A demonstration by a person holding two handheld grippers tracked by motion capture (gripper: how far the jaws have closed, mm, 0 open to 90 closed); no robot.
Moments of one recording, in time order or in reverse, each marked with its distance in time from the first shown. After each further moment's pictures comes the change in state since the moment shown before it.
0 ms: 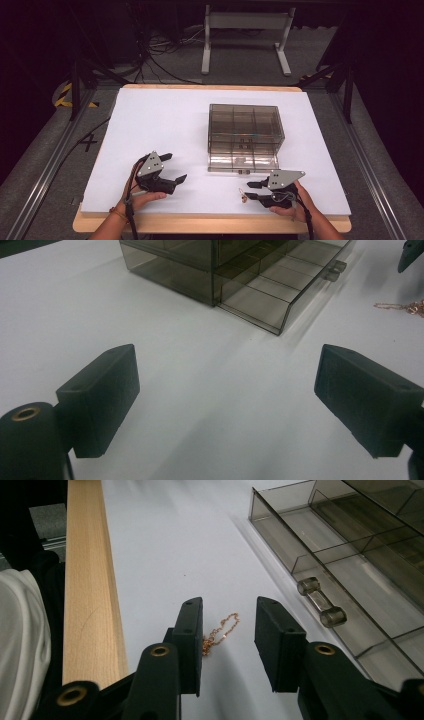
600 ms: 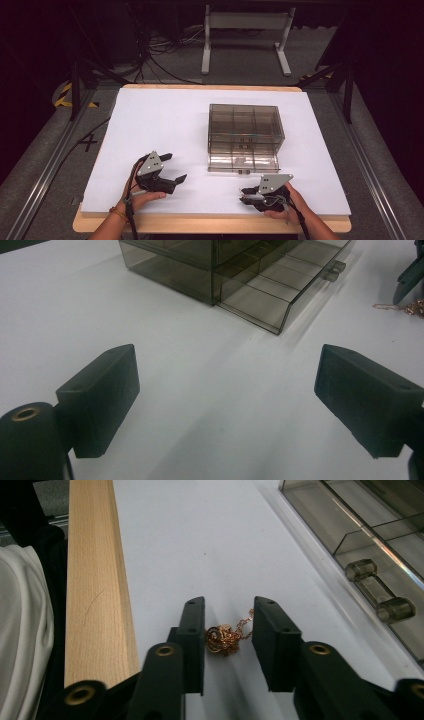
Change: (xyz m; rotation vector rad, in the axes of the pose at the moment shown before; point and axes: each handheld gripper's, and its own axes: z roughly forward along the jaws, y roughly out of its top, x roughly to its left) left arm 0.000 0.000 0.001 0.004 -0.012 -0.015; right arm 0.008 -0.004 0.021 0.081 0.039 -0.022
